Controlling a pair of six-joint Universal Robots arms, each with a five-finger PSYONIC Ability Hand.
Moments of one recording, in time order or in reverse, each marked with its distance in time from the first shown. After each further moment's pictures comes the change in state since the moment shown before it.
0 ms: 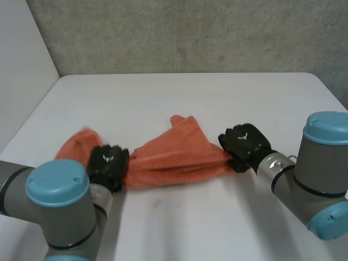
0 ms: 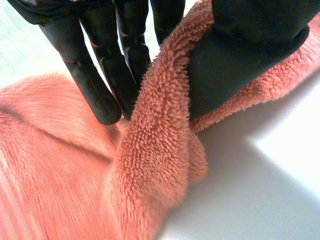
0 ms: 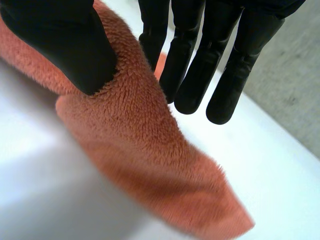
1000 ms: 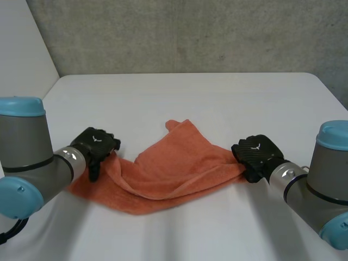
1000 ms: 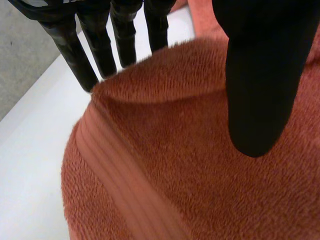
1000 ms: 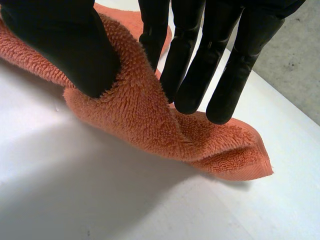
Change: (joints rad) left arm 0.306 -0.058 0.308 -0.465 0.425 0.359; right arm -0.076 -0.020 0.091 -0.003 -0.006 -0.023; left_hand -0.730 -0.760 -0.760 -0.759 -0.769; right_hand 0.000 0.000 0.000 0.000 0.005
